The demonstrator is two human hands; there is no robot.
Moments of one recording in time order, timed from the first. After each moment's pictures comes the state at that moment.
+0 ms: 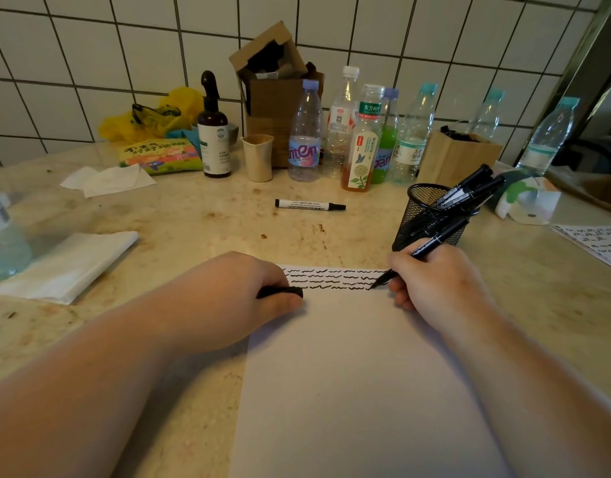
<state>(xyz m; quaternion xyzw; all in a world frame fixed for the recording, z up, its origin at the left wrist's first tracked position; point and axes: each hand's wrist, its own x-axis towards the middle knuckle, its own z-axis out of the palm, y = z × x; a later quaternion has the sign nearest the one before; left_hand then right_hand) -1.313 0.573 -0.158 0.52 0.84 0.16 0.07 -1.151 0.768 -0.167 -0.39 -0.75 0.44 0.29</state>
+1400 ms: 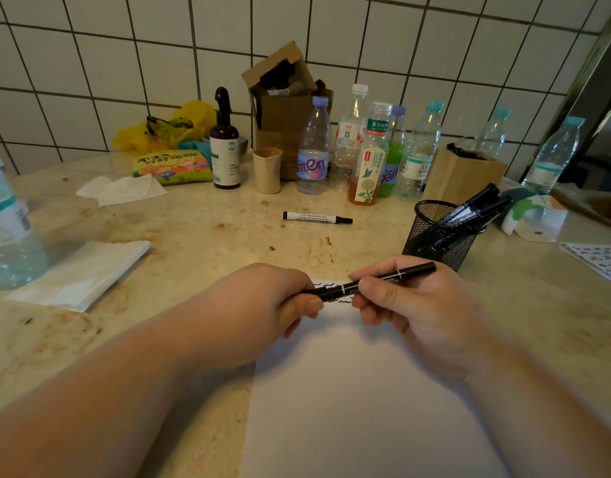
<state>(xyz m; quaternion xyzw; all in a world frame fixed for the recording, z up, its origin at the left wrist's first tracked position) -1.297 0.578 -0.147 0.55 0.80 0.24 0.10 -1.148 0.734 -0.154 -0.10 -0.68 0.69 0.25</state>
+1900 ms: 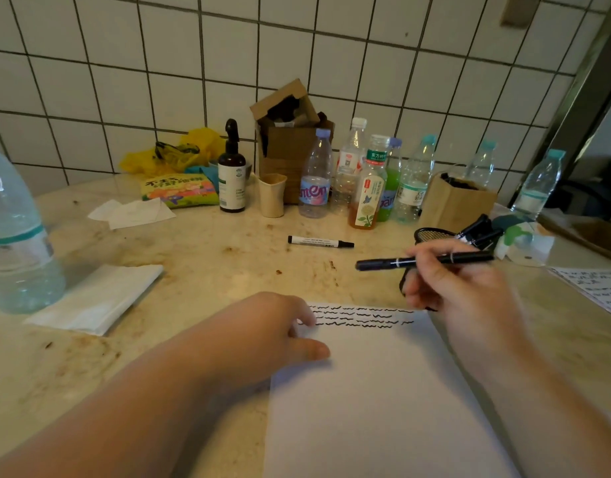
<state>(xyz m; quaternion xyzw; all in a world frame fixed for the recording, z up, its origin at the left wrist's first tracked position) -1.305 0.574 -0.154 0.49 0.82 0.24 0.16 -1.137 0.741 -0.126 -0.17 -0.70 0.55 0.41</state>
